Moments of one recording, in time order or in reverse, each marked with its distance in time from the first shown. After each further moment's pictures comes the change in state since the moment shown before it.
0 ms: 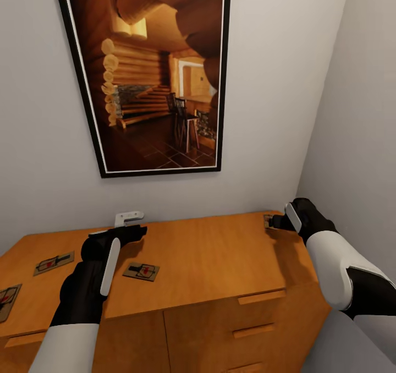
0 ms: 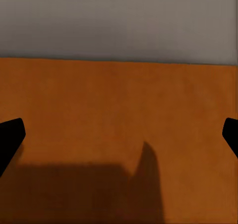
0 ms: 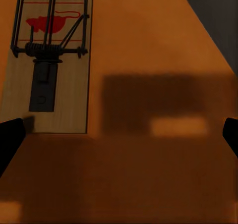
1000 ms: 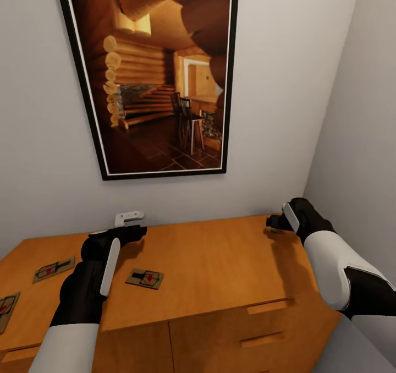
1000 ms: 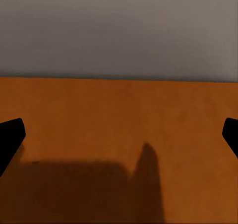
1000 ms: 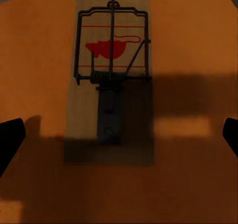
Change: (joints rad) left arm 0.000 0.001 0.001 0.001 0.000 -0.001 0.000; right arm 0.000 0.014 -0.001 -0.003 -0.004 -0.001 0.006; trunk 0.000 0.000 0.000
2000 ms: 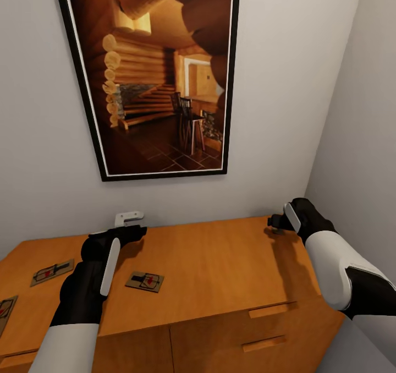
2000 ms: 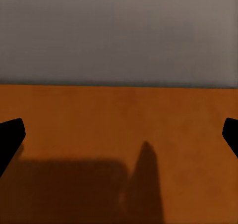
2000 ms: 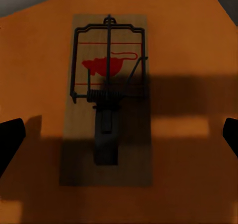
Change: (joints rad) left arm 0.000 0.000 -0.001 0.001 -0.001 0.000 0.000; right arm 0.000 -0.008 -0.002 0.003 -0.001 -0.013 -0.002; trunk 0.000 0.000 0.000
